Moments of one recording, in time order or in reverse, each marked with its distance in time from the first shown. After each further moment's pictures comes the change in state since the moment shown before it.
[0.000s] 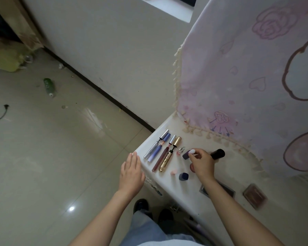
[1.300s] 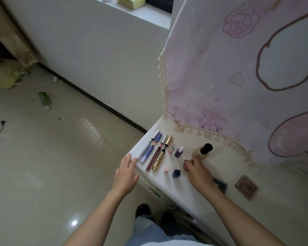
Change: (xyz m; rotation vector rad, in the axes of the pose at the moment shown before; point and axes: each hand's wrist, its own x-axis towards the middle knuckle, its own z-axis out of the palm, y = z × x) left_hand -0.002 -0.001 -0.014 -0.201 -0.033 0.003; right_hand -0.019 0.046 -0.023 -0.857 -0.299 -0.361
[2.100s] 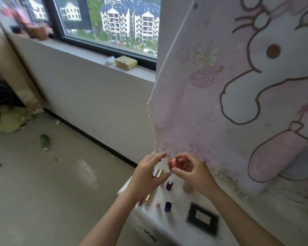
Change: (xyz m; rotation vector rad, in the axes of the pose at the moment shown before) left_hand -0.010 0.132 -0.119 -0.553 0.382 0.597; right_hand -0.050 -0.042 -0.157 0.885 0.306 -0.210
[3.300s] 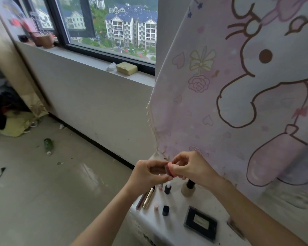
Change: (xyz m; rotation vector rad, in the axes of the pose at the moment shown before) left_hand 0.008 0.037 -0.012 -0.507 -0.122 -0.247; right_hand 0.009 -0.034 -0.020 -0.091 -0.142 0.084
